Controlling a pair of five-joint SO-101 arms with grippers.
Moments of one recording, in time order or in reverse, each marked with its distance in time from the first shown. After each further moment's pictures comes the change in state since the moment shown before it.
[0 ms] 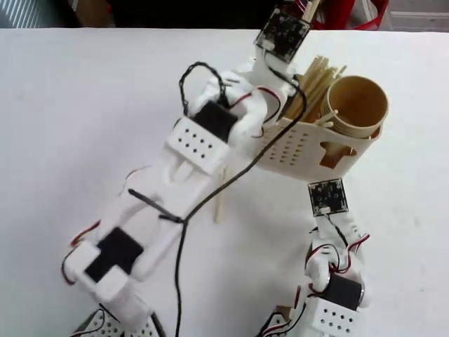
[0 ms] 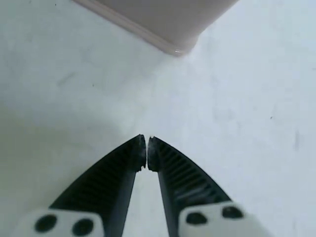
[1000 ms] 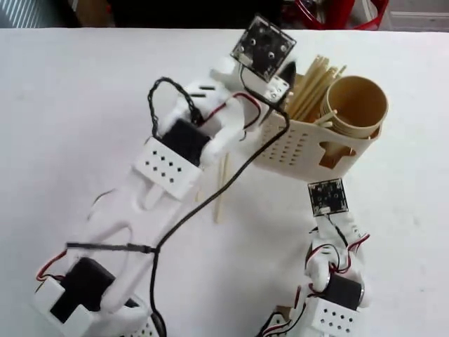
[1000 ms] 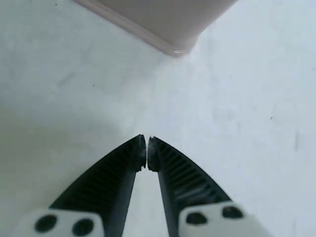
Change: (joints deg) left arm -0.5 -14.0 7.2 -4.2 -7.6; right arm 0.0 0.0 0.2 0.0 0.1
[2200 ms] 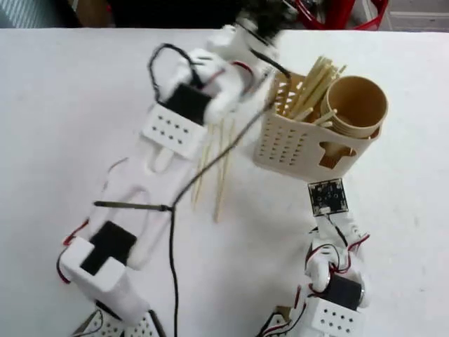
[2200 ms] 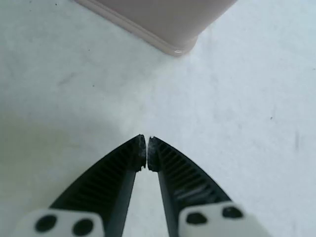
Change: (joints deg) left arm -8.8 17.3 -21.3 12.0 -1.1; right arm 0.0 0.0 0.2 0.0 0.0
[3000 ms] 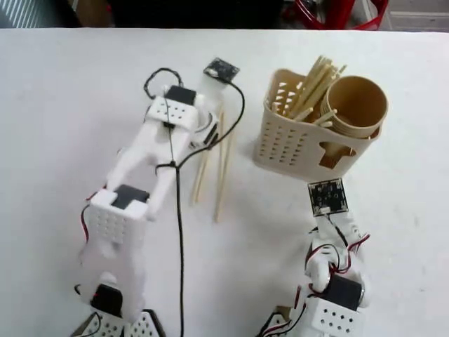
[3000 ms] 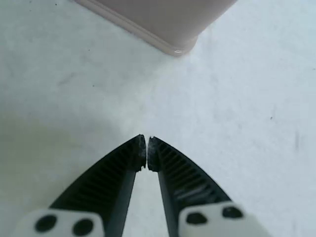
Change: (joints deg) left arm -8.7 28.7 -0.1 25.9 -2.4; right arm 0.0 0.0 0.0 0.0 0.0
